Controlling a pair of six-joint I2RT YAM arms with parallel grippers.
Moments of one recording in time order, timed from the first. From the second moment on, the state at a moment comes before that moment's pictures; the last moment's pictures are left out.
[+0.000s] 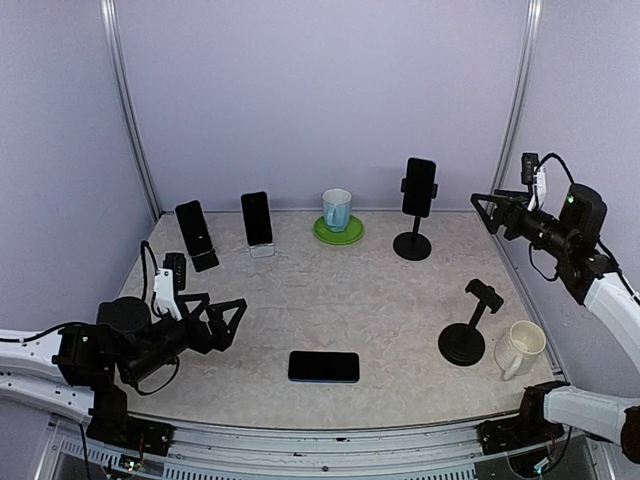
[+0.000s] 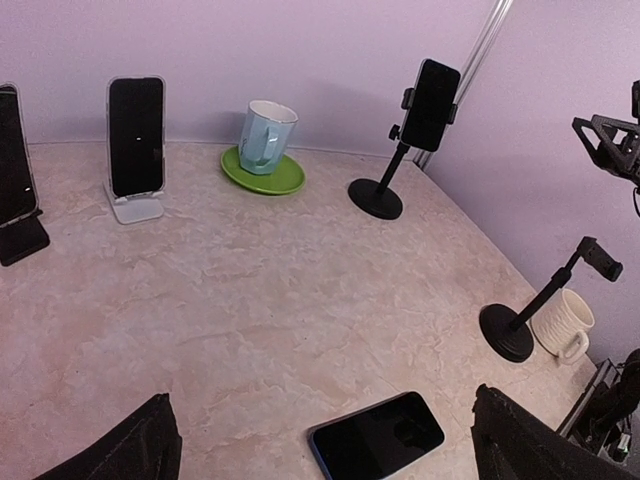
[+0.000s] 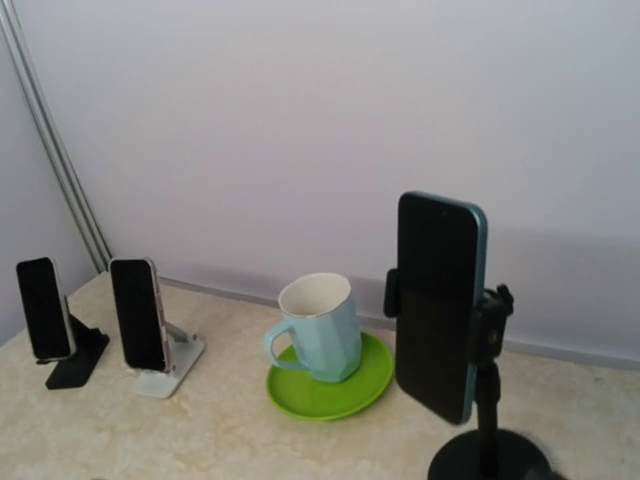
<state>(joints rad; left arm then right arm) -1.28 0.72 0.46 0.00 -0.69 -0.54 0.04 0.94 0.79 0.14 -0.54 0.18</state>
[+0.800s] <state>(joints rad) -1.28 0.75 0.44 0.08 -0.67 -0.53 0.06 0.60 0.67 -0.38 -0.51 0.25</state>
